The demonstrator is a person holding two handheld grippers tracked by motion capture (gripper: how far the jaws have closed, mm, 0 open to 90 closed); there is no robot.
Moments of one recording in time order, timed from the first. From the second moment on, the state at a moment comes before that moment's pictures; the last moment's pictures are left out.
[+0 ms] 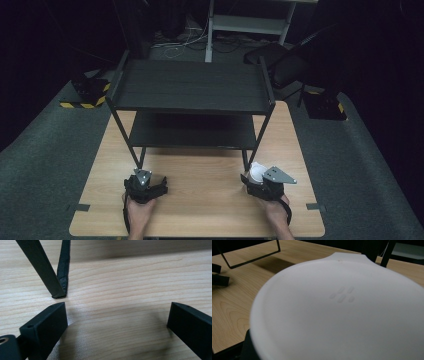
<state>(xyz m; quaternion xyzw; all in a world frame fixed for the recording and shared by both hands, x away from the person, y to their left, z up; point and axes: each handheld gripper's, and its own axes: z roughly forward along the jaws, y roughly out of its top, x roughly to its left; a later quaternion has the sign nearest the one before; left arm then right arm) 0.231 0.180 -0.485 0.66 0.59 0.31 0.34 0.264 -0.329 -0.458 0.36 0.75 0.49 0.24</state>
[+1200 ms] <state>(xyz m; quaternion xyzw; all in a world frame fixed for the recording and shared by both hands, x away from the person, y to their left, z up) 0.231 0.181 -0.486 0.66 0.59 0.31 0.35 0.262 -0.328 -0.448 0.35 0.76 0.49 0.24</state>
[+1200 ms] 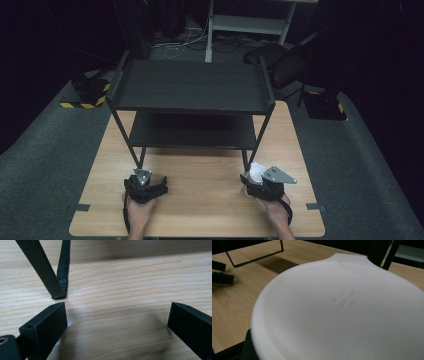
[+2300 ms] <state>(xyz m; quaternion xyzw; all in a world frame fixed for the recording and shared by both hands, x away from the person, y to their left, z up) 0.230 0.182 -0.486 0.66 0.59 0.30 0.35 0.266 -0.320 -0.392 0.28 0.79 0.50 0.20</state>
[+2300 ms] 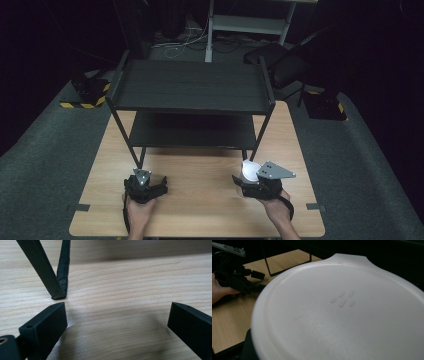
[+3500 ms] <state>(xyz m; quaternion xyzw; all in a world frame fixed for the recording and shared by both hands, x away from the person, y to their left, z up) 0.227 0.186 -0.488 0.65 0.59 0.30 0.36 0.279 -0.286 -0.319 0.25 0.80 0.51 0.18</state>
